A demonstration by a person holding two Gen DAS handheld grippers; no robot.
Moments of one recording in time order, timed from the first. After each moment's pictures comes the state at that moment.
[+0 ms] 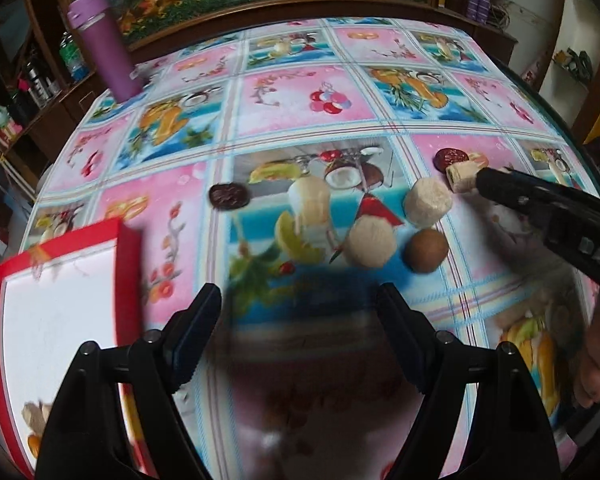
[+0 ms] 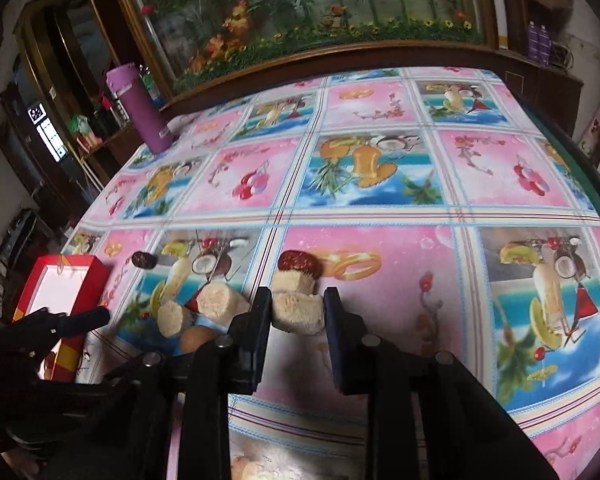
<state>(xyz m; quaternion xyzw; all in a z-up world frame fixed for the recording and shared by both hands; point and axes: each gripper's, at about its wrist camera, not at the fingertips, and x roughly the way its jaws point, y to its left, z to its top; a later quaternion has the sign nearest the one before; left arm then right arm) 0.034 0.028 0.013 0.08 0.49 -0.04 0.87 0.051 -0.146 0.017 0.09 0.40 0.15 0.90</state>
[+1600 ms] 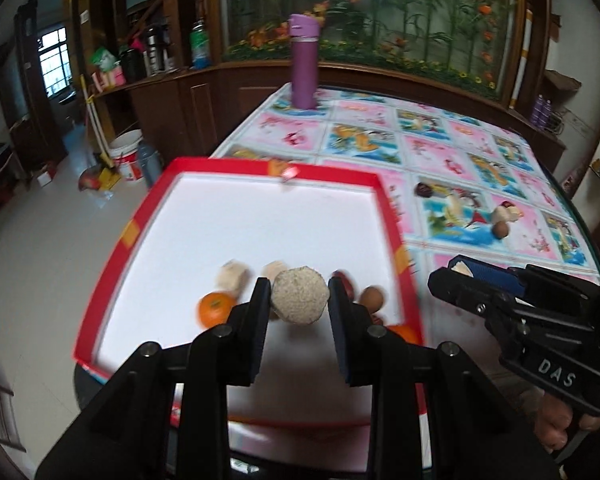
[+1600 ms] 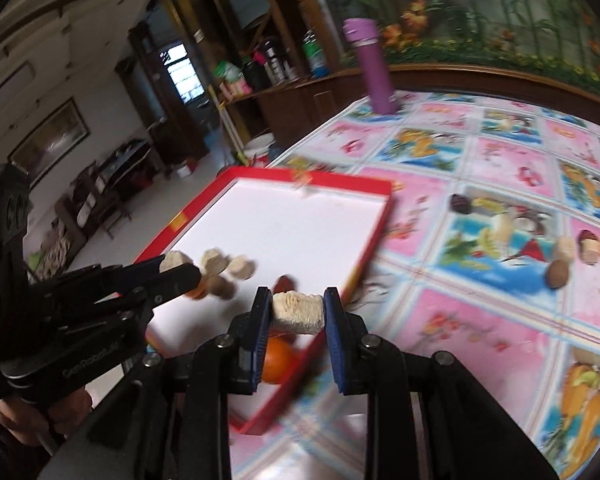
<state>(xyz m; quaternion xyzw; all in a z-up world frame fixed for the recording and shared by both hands) -0.137 0.199 0.071 -0.04 0.38 0.09 0.92 -0.075 0.047 0.047 0.02 0.37 0.38 0.85</state>
